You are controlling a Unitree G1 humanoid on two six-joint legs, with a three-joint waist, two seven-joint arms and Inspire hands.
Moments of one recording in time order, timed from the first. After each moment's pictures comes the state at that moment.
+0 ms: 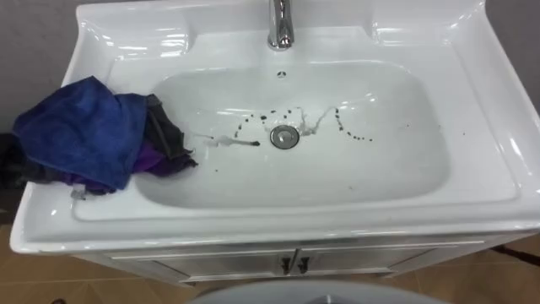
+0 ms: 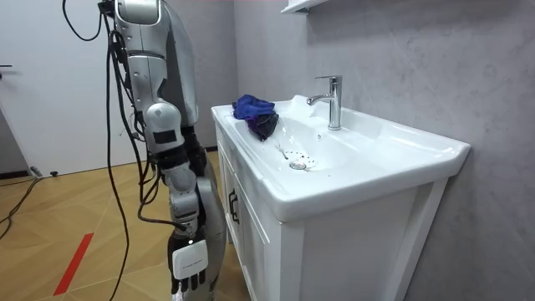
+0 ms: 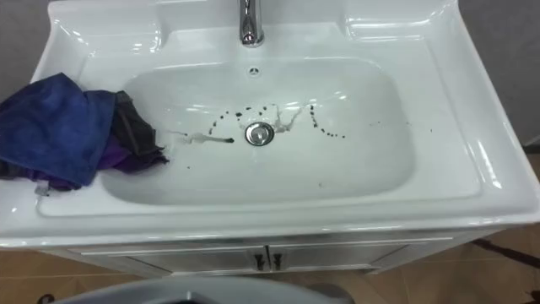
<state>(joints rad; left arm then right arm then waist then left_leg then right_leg) 0.11 0.20 -0.12 1.30 0.11 0.20 -0.20 0.11 -0.21 0.17 1.34 -0.11 0.20 0.18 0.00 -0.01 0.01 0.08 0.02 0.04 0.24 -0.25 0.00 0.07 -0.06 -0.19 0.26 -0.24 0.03</state>
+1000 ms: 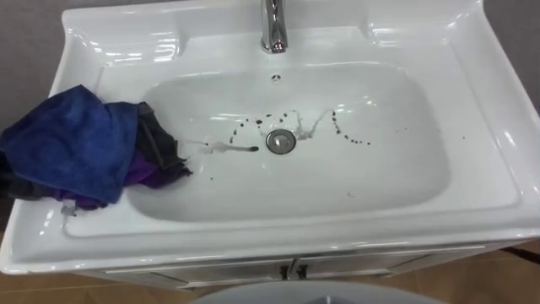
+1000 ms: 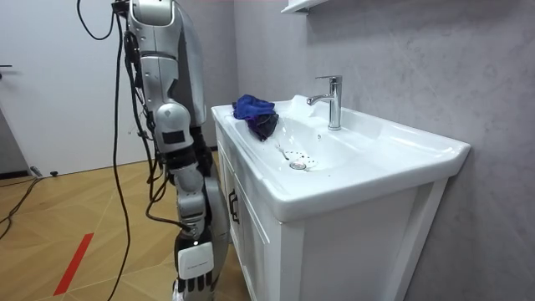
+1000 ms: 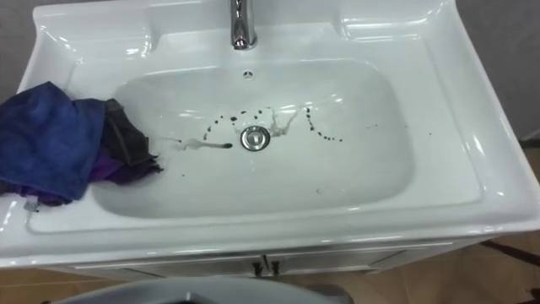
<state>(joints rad) 0.17 0.19 0.04 1.32 -0.08 0.21 -0.14 0.10 -0.21 0.06 1.35 -0.09 0.20 0.15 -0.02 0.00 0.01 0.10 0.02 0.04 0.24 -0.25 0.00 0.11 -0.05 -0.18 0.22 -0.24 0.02</state>
